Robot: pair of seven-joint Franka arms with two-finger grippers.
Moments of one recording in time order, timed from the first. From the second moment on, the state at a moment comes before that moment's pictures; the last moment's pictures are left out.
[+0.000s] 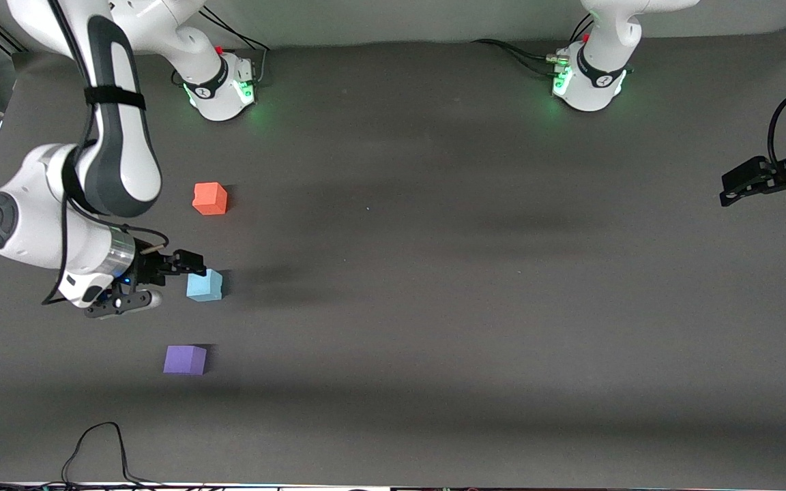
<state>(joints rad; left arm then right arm) 0.00 0.03 -0.01 -1.54 0.01 1.57 0.06 0.74 0.29 -0.71 -1.82 0.35 1.95 -0.26</state>
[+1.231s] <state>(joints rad) 0.00 0.03 0.00 -1.55 0.01 1.57 0.06 0.19 -0.25 -0.13 -1.82 0.00 1.60 -0.07</state>
